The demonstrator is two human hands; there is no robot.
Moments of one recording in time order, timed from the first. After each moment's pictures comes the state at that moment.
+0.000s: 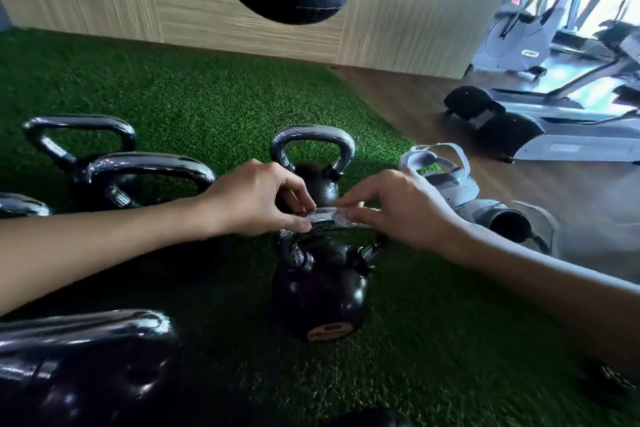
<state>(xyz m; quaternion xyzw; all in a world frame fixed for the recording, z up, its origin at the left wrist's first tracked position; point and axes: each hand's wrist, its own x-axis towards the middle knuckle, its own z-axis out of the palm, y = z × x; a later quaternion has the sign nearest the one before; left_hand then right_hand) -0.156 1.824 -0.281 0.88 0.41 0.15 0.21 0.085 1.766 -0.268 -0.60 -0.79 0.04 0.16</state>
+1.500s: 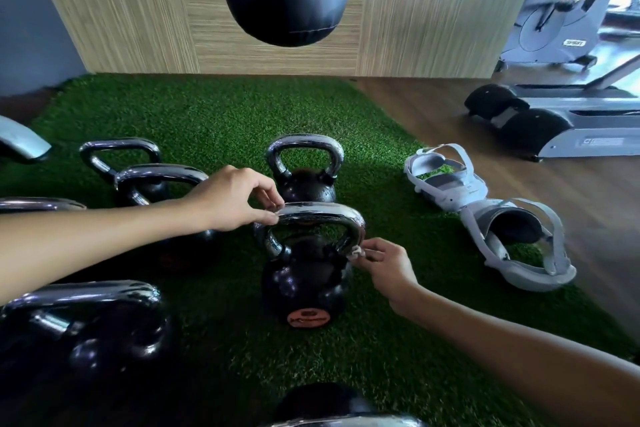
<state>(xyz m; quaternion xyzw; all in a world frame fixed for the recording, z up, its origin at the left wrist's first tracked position) -0.135 1.797 -0.272 0.84 0.51 0.13 0.14 0.150 1.730 -0.417 -0.66 -0.42 0.46 0.43</state>
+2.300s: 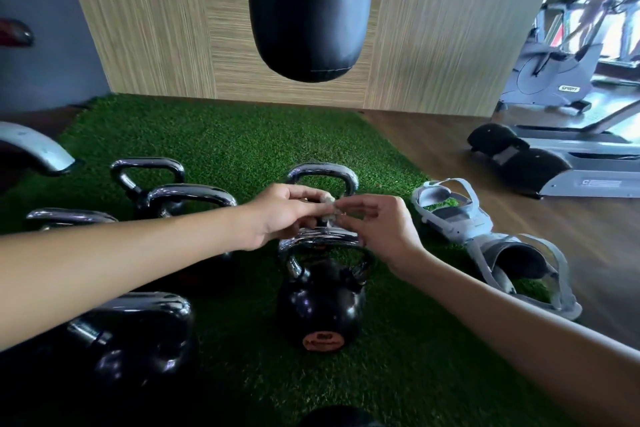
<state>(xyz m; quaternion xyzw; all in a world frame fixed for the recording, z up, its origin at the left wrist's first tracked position) -0.104 1.785 -0.255 0.57 0.49 0.32 0.58 0.090 1.736 -0.272 -0.55 -0.62 0.31 0.47</state>
